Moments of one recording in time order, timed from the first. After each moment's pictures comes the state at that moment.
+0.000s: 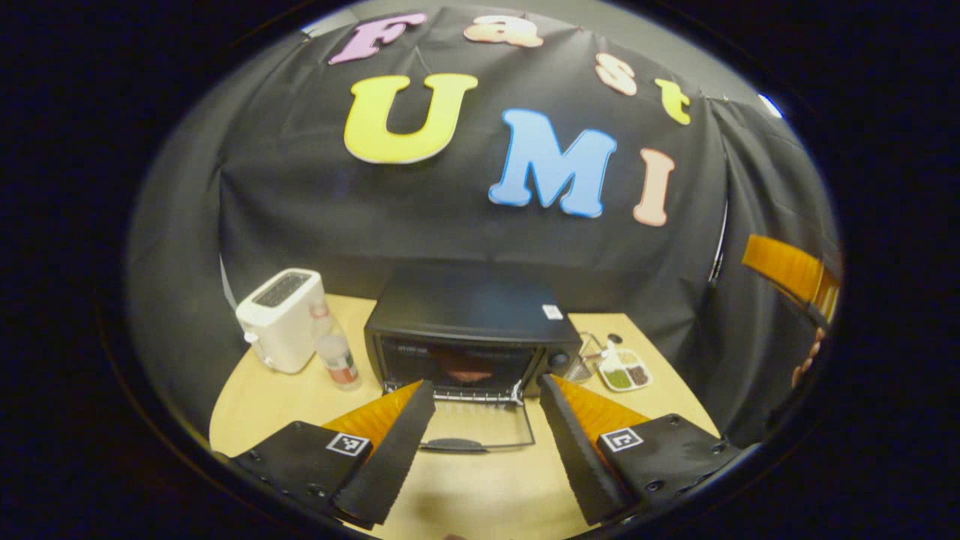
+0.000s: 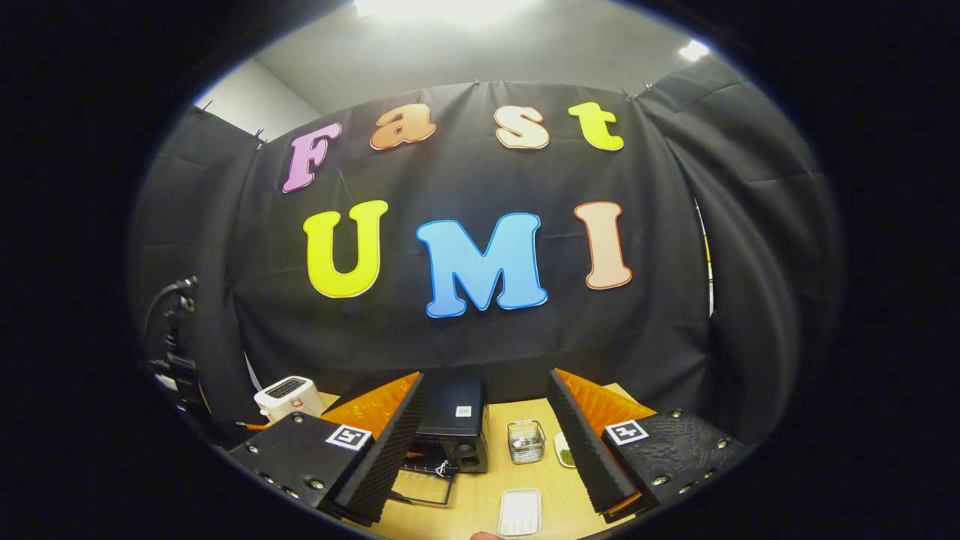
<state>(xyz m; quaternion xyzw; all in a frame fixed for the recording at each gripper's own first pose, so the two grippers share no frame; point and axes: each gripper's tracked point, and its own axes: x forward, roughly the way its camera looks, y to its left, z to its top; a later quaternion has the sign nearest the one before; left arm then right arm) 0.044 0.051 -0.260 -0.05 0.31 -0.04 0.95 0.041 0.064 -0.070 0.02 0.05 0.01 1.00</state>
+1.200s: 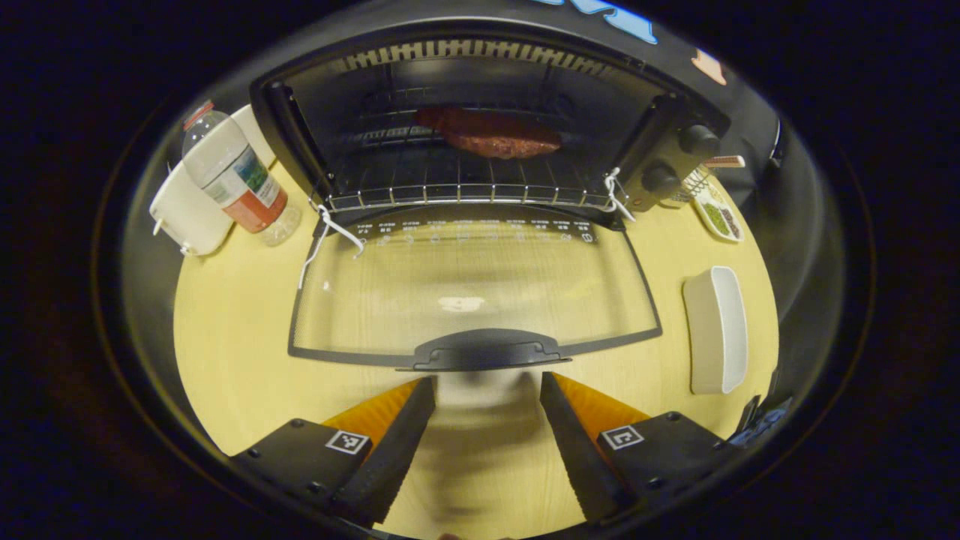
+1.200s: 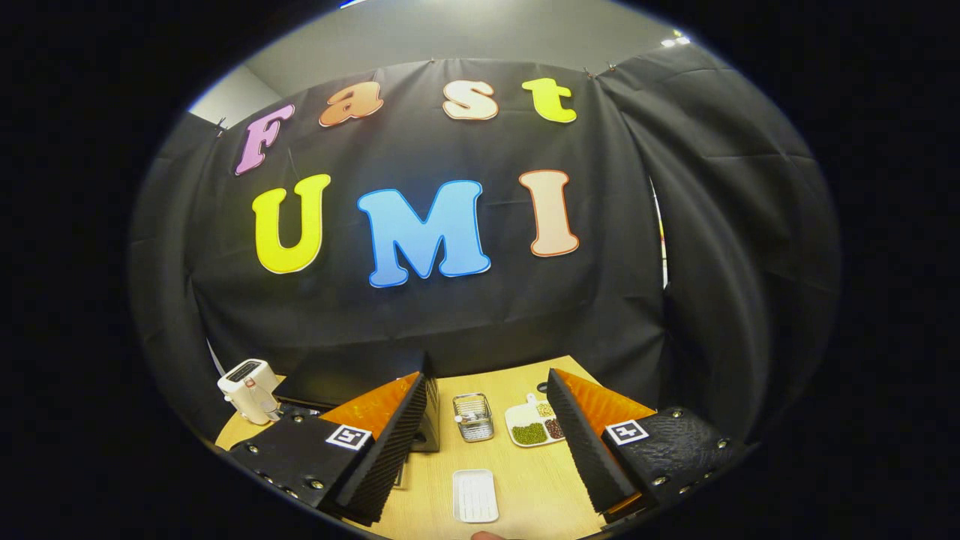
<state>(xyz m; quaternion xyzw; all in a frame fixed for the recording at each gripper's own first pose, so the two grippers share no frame) 0.022 0.064 -0.524 -0.01 0.62 -0.04 0.79 0.033 -0.009 -0.111 0.03 0.11 -0.07 0.99</state>
